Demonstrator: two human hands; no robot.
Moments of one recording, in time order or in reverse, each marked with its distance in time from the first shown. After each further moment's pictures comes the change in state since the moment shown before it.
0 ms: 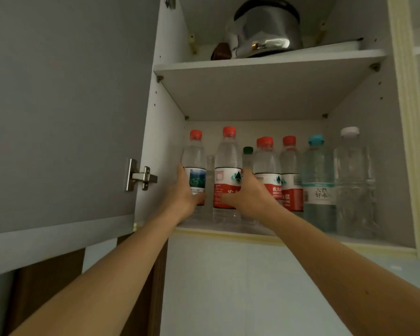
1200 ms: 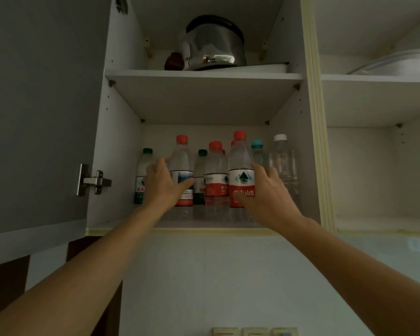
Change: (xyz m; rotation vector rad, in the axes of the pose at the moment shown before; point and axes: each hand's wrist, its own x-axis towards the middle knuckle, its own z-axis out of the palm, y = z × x) left_hand -0.009 0.056 0.035 0.097 0.137 0.079; right_hand -0.079 0.034 -0.102 -0.468 0.302 -0.048
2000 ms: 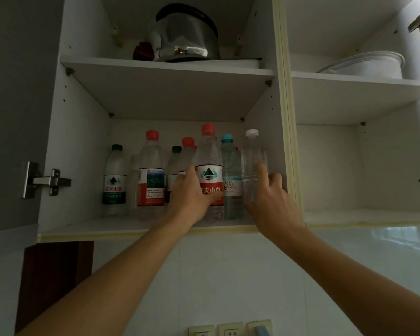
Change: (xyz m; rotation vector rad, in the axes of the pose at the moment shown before) left_hand -0.055 0.076 0.061 -0.115 -0.235 0.127; right_hand -0.020 0.054 -0.012 -0.315 0.132 0.069
